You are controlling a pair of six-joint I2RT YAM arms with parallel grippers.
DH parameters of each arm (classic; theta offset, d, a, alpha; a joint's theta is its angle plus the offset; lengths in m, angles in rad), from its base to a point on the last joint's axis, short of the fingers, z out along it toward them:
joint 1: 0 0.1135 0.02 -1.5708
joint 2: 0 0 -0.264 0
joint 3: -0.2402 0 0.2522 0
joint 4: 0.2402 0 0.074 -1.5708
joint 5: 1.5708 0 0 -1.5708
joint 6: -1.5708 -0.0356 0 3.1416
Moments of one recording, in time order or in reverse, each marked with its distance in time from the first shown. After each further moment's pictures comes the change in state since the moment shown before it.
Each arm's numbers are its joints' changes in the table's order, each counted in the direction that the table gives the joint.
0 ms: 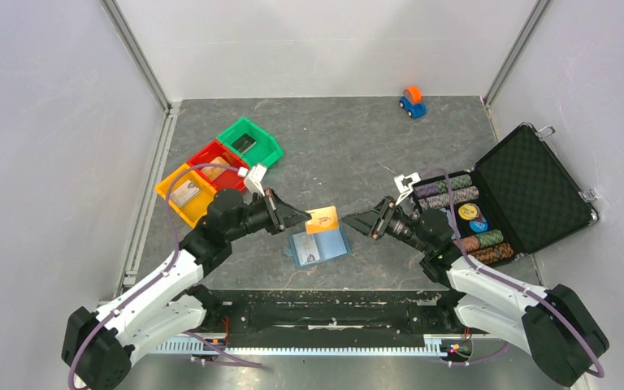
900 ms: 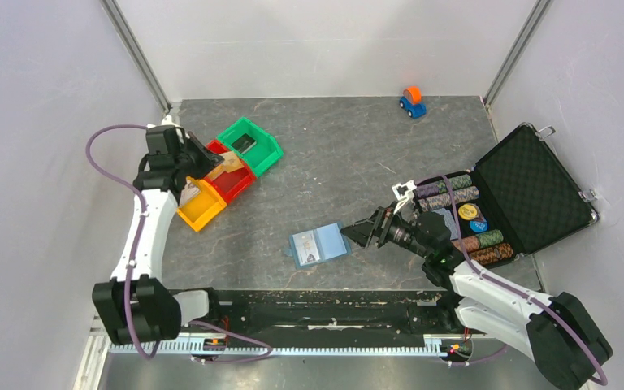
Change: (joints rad) left arm 0.688 0.340 -0.536 0.560 -0.143 -0.346; right arm 0.000 -0.060 0.042 0.167 0.033 0.192
